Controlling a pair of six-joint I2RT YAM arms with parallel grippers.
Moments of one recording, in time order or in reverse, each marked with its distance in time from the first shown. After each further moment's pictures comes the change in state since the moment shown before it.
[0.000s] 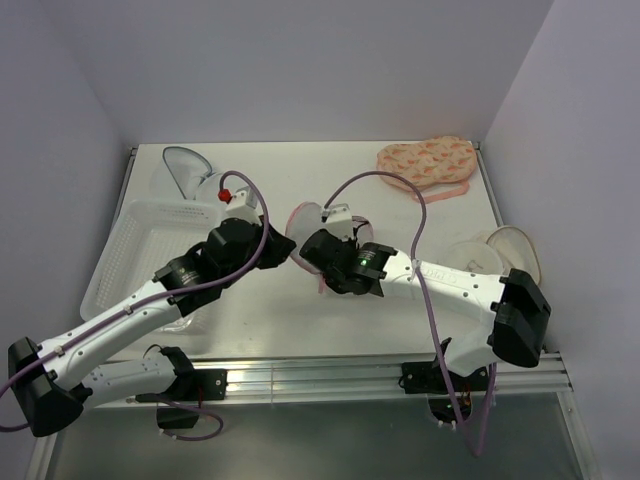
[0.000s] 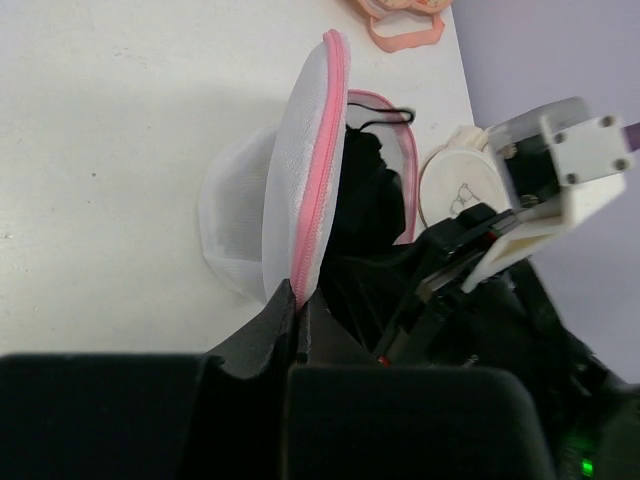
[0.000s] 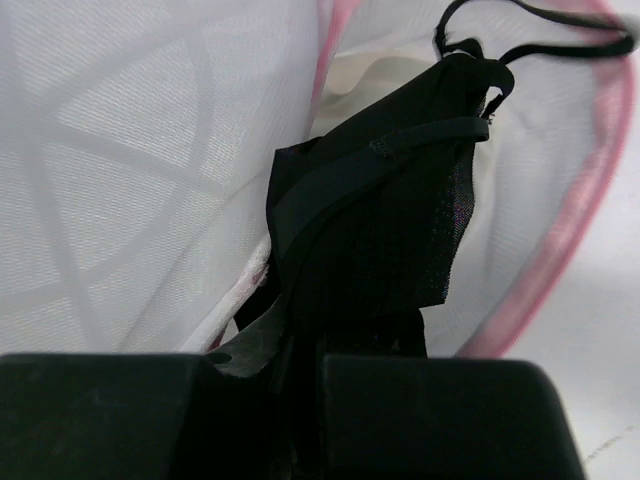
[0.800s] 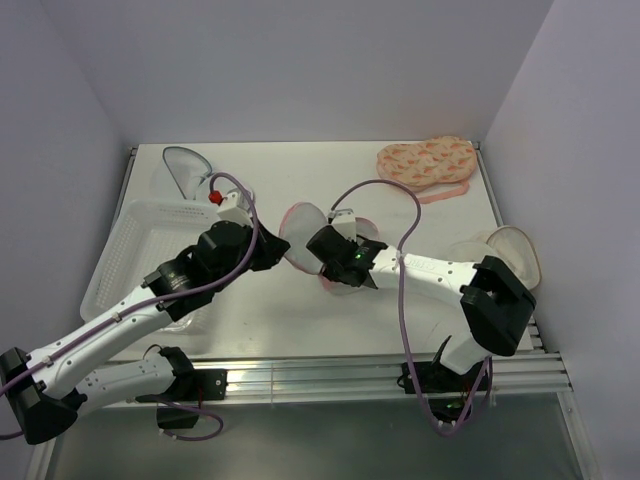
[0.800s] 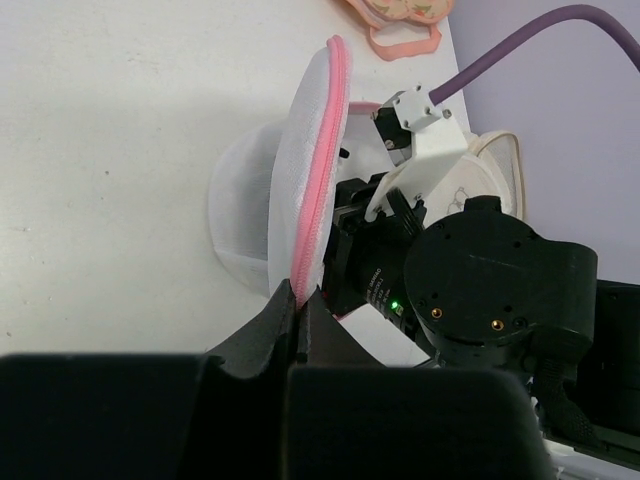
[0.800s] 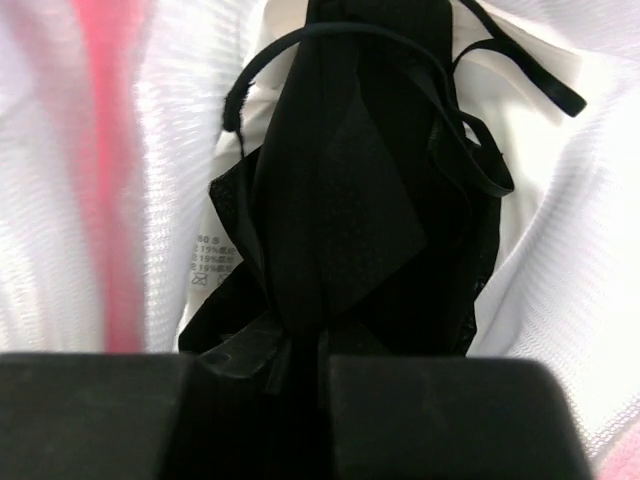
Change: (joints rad) left arm 0.000 -0.060 0.000 -0.047 -0.017 -0.006; right arm -0.126 0.109 -0.127 0.177 -0.132 0.011
